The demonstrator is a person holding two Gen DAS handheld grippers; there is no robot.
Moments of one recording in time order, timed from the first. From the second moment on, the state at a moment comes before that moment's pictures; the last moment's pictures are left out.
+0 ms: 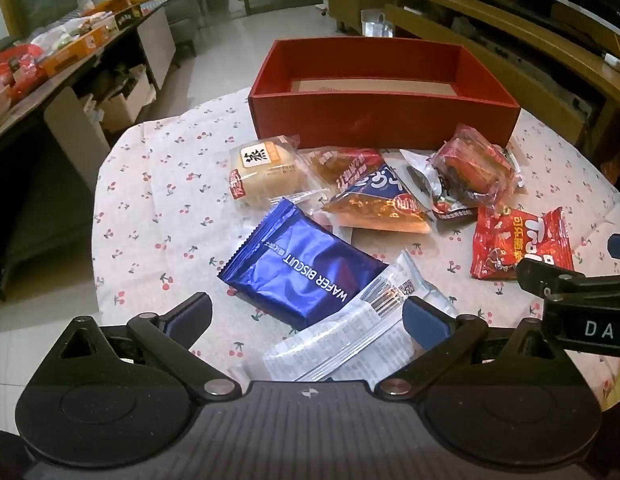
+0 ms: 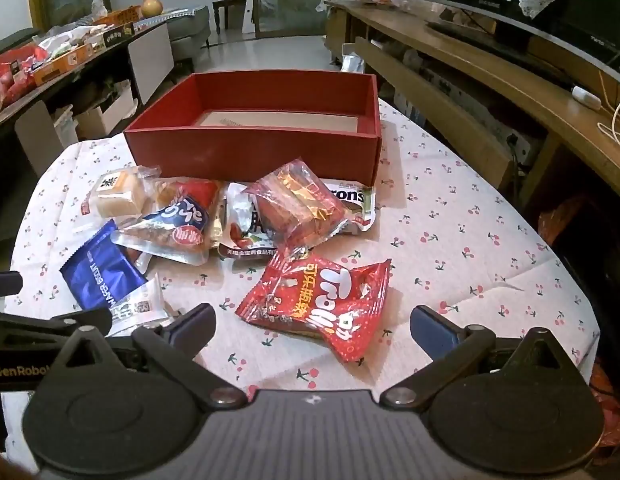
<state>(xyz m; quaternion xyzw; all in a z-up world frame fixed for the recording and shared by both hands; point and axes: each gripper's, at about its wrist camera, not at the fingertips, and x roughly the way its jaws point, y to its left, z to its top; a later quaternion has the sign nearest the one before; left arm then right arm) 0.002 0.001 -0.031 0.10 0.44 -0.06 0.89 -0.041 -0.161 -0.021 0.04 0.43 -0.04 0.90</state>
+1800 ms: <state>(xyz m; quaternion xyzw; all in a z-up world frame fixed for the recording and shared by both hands) 0.012 -0.044 -0.069 0.13 0.54 -0.17 0.82 -0.019 -0.221 -0.015 0.09 0.44 -0.07 0.89</state>
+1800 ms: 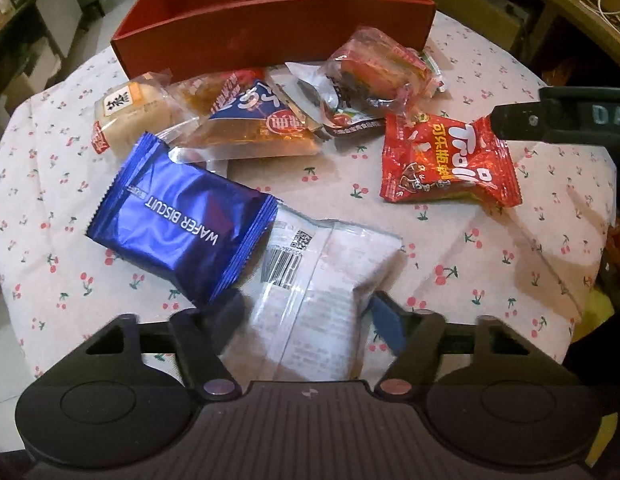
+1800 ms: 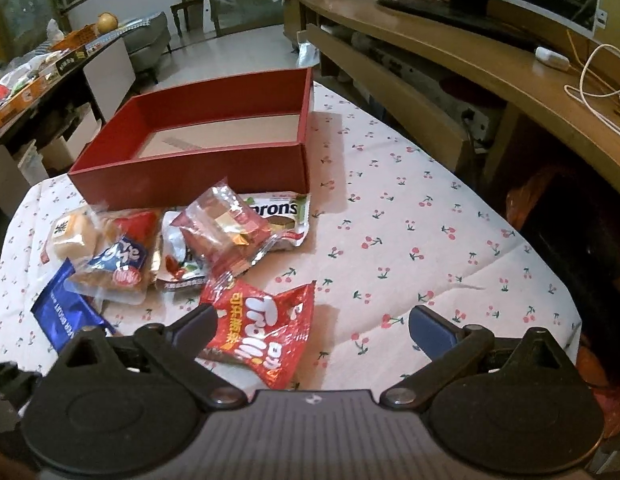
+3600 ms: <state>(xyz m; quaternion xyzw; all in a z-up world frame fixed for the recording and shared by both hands) 0.017 -0.048 -0.073 0.14 0.55 -0.18 0.80 0.059 -0.165 -0.064 -0.14 0.54 0.21 0.80</state>
